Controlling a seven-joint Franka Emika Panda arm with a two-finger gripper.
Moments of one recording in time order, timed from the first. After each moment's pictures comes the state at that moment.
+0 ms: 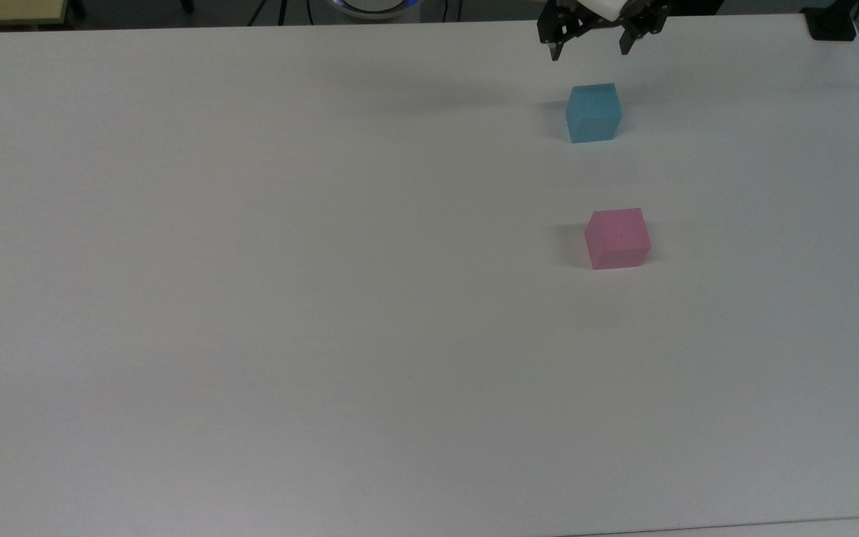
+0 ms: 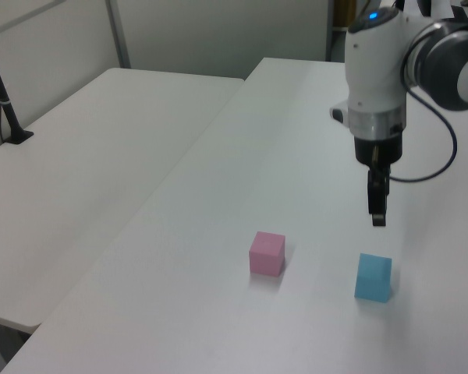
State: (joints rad) arm 0.19 0.04 0.44 -1.96 0.04 1.88 0.48
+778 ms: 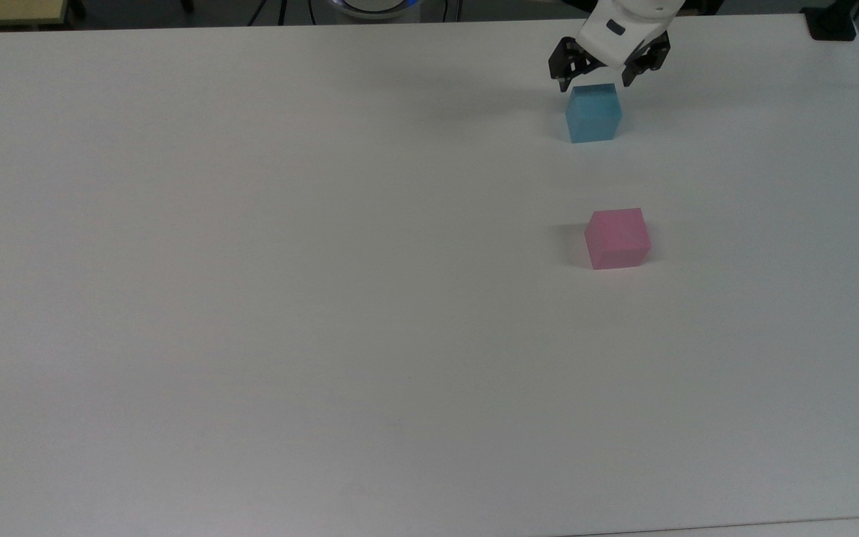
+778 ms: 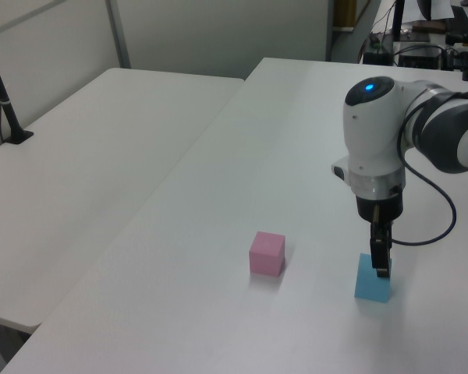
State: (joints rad) arm 0.25 0.15 0.44 -2.05 0.00 2.03 0.55
